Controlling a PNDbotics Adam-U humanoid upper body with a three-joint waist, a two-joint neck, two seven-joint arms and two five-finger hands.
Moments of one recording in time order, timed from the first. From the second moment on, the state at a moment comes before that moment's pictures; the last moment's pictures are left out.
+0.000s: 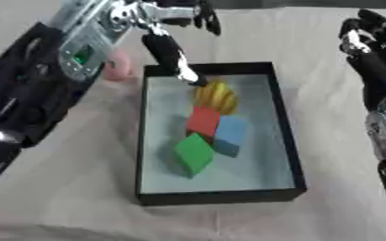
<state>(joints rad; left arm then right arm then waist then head) -1.11 0.56 -0.45 -1.46 -0.59 0.05 -0.69 -0.54 -0.30 0.12 -1.62 -0.23 0.04 -0.33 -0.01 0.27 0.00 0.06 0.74</state>
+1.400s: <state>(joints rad) -1.07 0.64 -0.26 -1.07 -0.67 0.04 -0.80 -0.55 -0.30 0.13 -1.63 -0.23 0.05 -0.33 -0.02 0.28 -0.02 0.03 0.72</state>
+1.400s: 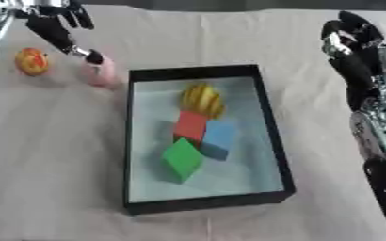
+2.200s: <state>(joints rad) -1.08 0.61 -0.26 -1.00 -0.79 0.04 -0.83 -0.56 -0.30 0.13 -1.63 -0.23 0.05 -0.33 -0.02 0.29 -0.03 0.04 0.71</state>
